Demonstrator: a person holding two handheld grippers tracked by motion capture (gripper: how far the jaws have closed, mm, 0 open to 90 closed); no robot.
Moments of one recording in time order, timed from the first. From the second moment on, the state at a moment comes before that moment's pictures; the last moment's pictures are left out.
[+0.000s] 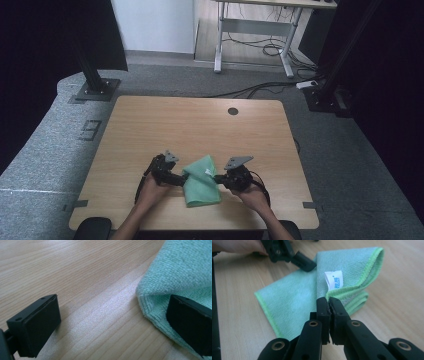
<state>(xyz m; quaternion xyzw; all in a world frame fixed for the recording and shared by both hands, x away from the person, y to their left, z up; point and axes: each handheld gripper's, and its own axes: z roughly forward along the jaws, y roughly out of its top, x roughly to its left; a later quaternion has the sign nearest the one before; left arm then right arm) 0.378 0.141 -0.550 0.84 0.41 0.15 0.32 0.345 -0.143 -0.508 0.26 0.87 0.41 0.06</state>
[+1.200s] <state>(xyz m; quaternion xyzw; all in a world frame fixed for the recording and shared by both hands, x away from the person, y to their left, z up) 0.388 0.107 -0.494 0.87 0.31 0.09 0.38 0.331 -0.142 -0.540 0.29 0.87 0.39 0.02</state>
